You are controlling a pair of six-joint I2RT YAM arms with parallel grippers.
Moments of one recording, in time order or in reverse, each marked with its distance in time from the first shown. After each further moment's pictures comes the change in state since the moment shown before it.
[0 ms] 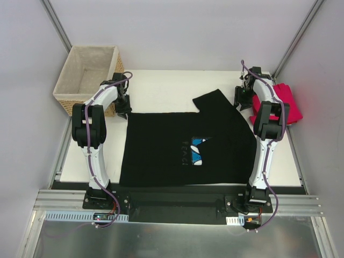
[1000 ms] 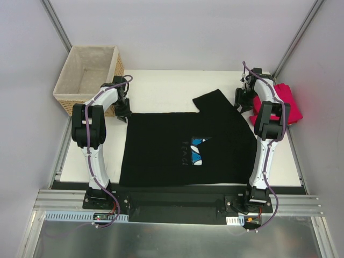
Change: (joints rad) left arm 0.000 -0.009 -0.050 0.005 -0.005 -0.004; right arm -0.013 -0.001 0.000 -0.061 -0.023 0.022
